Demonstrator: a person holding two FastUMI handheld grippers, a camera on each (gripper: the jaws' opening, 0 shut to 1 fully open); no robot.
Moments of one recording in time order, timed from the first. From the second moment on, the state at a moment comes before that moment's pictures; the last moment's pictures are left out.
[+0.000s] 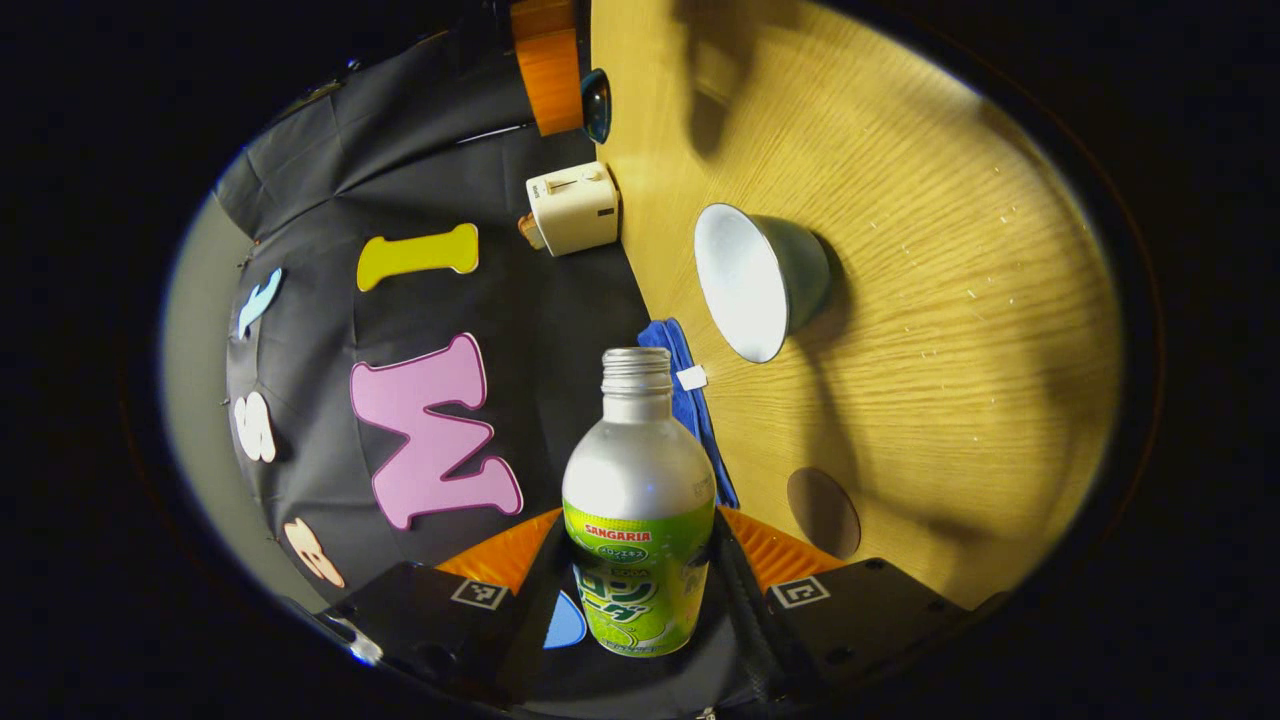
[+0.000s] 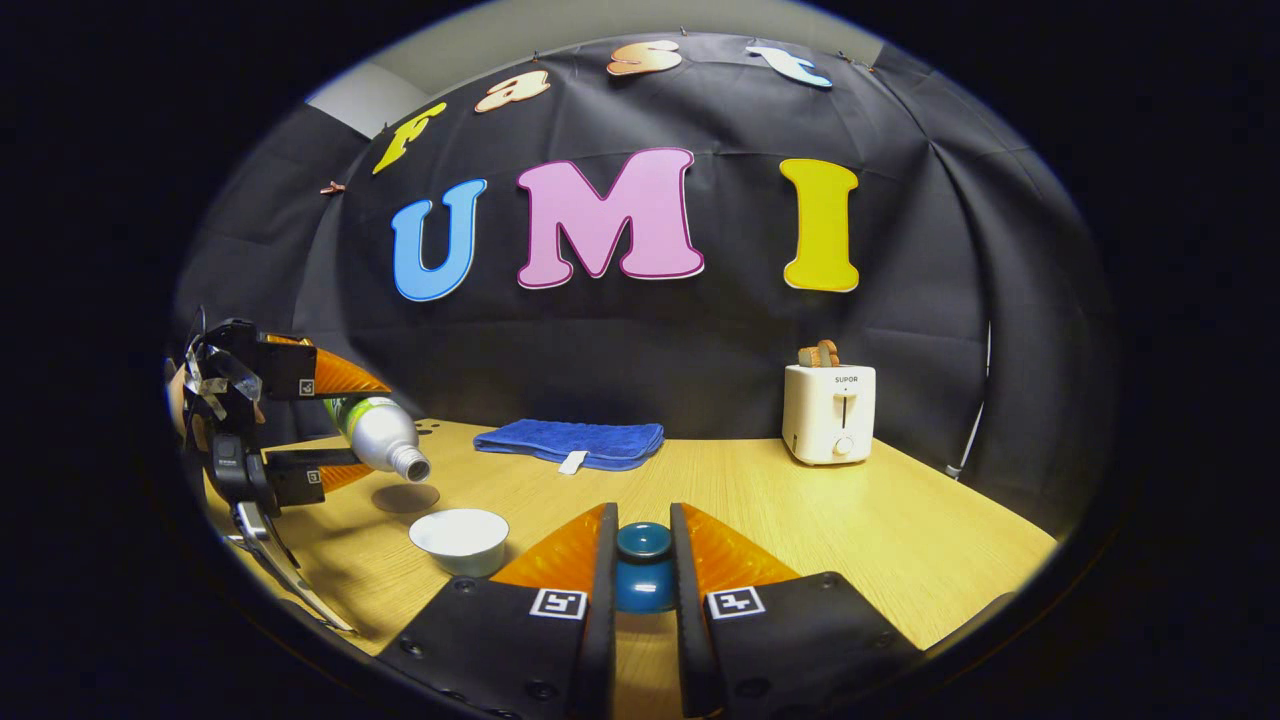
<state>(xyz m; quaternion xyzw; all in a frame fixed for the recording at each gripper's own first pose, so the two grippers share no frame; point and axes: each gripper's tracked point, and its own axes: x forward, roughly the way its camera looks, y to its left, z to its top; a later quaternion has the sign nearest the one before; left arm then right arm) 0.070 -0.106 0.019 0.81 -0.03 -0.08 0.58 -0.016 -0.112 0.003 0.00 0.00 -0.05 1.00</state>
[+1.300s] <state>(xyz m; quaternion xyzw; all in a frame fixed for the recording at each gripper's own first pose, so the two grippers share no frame) 0.082 -0.122 0.057 0.90 -0.11 -0.05 0.41 -0.016 -0.113 0.003 0.00 0.00 -0.05 1.00</state>
